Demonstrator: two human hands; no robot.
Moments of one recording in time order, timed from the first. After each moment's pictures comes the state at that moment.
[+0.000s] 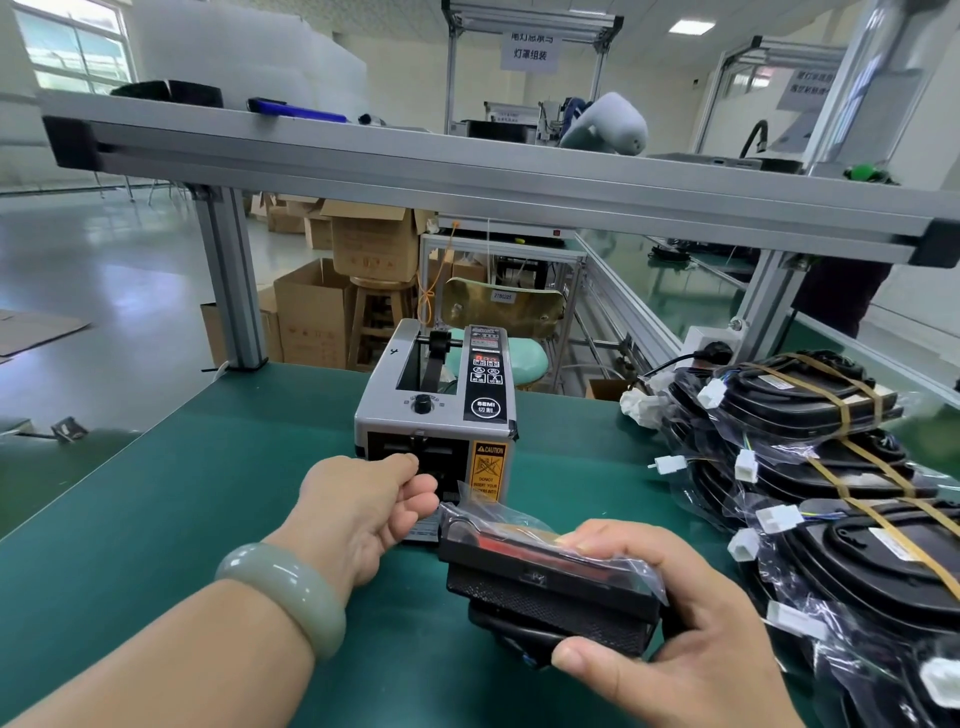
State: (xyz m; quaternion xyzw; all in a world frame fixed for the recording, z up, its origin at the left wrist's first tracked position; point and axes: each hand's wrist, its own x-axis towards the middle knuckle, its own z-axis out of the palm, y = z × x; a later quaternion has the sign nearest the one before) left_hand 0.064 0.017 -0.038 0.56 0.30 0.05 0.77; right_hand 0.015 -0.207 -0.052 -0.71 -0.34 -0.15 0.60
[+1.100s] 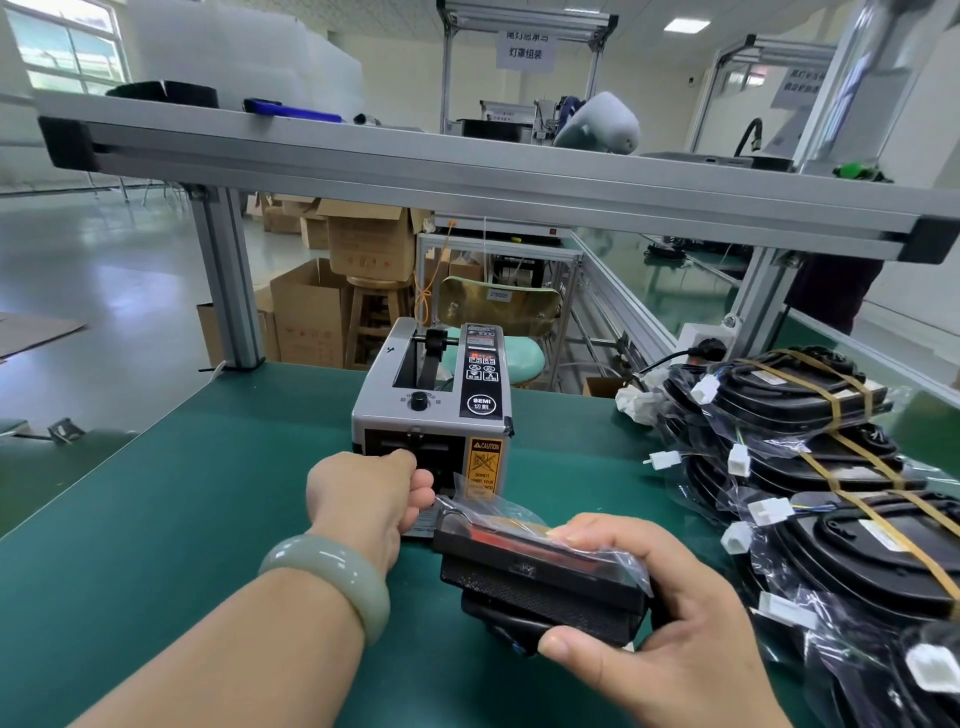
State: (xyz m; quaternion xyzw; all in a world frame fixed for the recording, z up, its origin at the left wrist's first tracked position) left_hand 0.077 0.007 -0.047 0.58 0.36 0.13 0.72; right_hand 0.011 -0.202 -0.050 -0.71 -0.33 -0.17 0.60
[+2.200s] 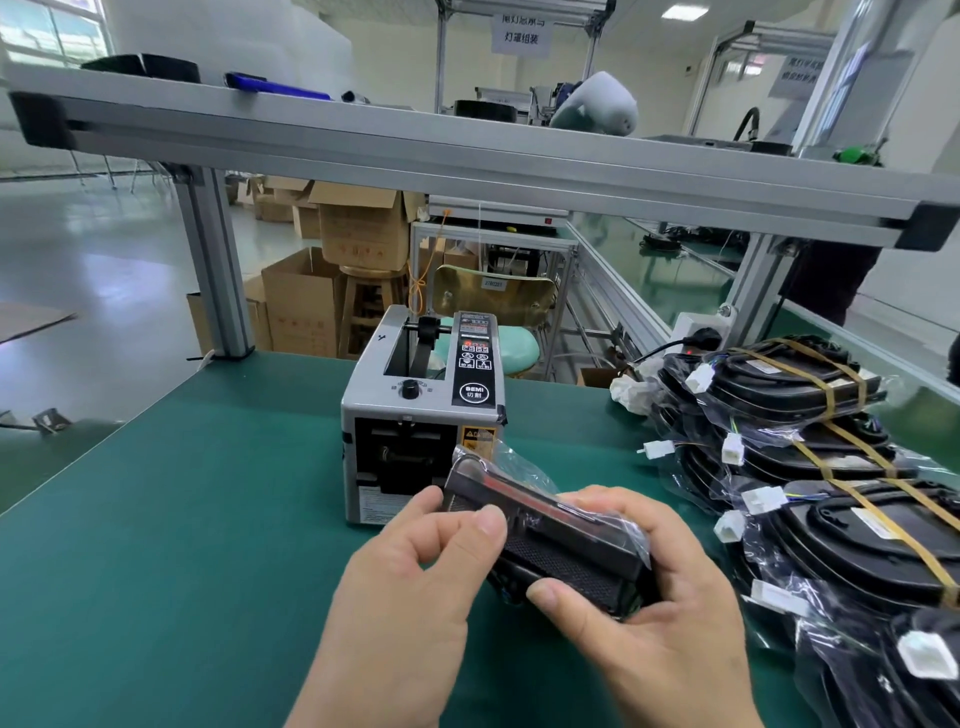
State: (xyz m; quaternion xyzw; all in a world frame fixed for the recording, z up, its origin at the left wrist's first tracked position) left_hand -0.023 -0.042 -0.042 0.66 0.07 0.12 0.74; right_hand 0.010 -0.190 -0.058 -0.71 -0.27 -0.25 0.60
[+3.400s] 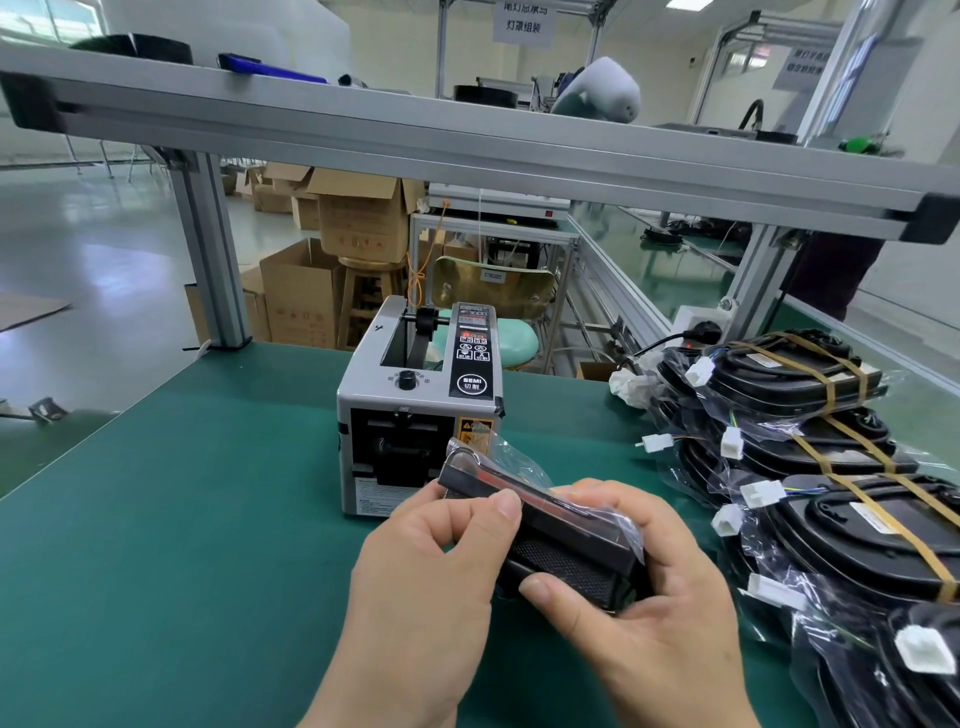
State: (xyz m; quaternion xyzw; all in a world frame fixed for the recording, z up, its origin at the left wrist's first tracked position) left_hand -0.017 -0.057 -0.040 0.65 0.07 0.14 0.75; right_hand 0.009 -0.188 -0.058 -0.69 -0.27 -0.22 0.64
